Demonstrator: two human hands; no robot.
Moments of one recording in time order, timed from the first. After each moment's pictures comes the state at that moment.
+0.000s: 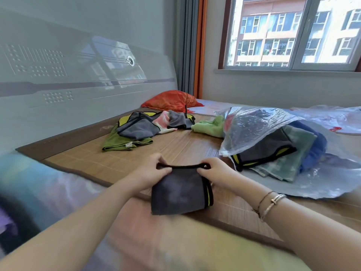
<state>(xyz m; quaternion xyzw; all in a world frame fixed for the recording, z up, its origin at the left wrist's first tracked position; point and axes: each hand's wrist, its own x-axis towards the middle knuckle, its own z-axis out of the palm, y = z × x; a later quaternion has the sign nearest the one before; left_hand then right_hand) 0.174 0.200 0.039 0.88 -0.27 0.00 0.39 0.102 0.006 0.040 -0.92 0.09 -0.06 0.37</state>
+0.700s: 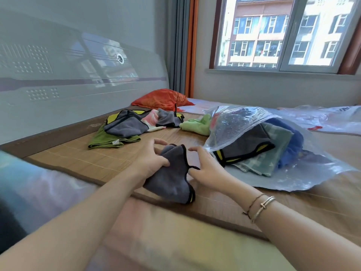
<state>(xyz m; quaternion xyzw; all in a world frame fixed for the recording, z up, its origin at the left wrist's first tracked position) 0.150 0.159 0.058 0.80 -0.19 -0.06 0.57 0.072 -0.007 0.042 -0.93 0.03 -0.14 0.34</state>
